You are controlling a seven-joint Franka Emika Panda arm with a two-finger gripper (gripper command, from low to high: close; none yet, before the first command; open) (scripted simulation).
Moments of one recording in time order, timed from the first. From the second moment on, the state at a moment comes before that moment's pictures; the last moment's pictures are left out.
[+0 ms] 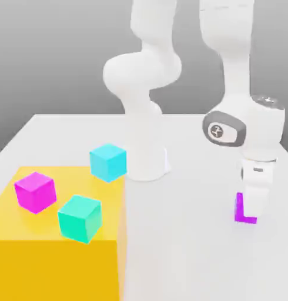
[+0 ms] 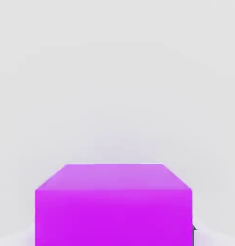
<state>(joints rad) 0.64 0.14 0.16 -2.81 -0.12 2.95 0.38</state>
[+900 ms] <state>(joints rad) 0.02 -0.14 -0.38 -2.29 -0.06 2.16 0.11</state>
